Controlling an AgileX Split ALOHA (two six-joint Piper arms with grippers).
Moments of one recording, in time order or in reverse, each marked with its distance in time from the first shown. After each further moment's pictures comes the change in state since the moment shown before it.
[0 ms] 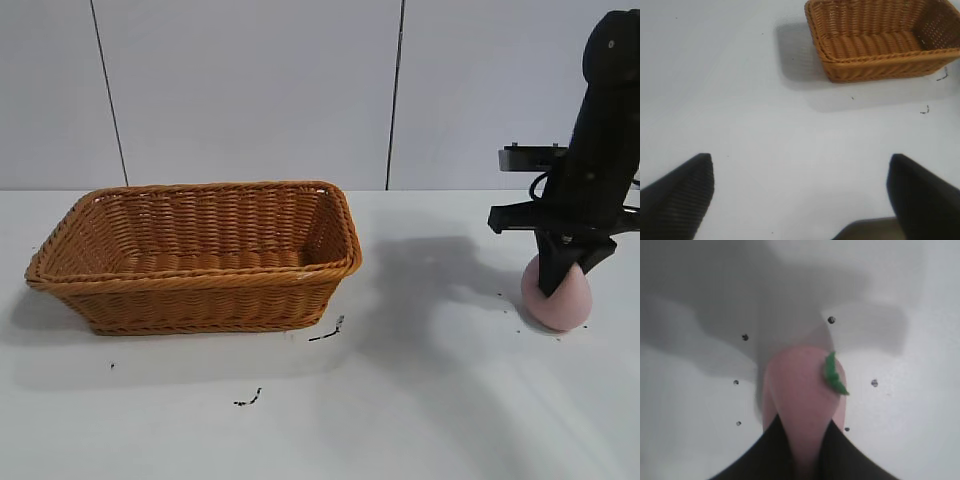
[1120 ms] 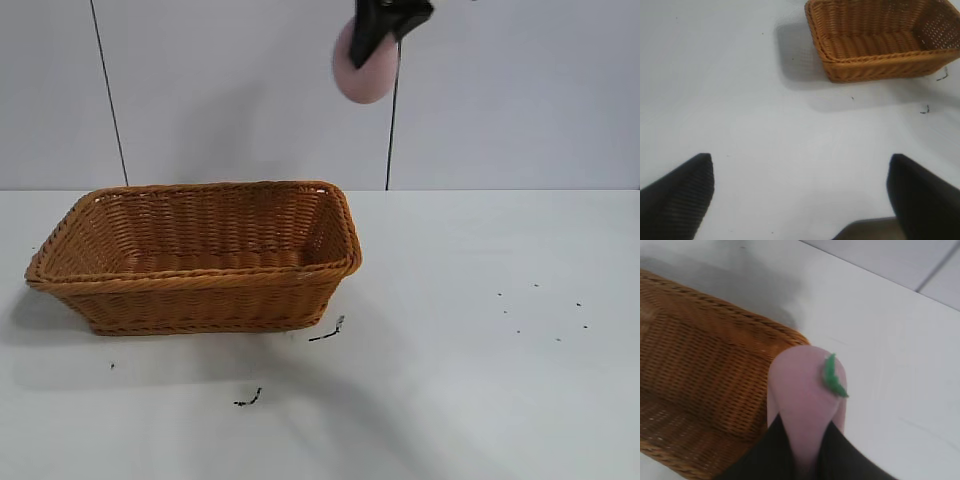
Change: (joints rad) left arm 0.000 0.000 0.000 0.000 0.000 0.000; right arm 0.553 0.272 -0.515 0.021 0.049 0.004
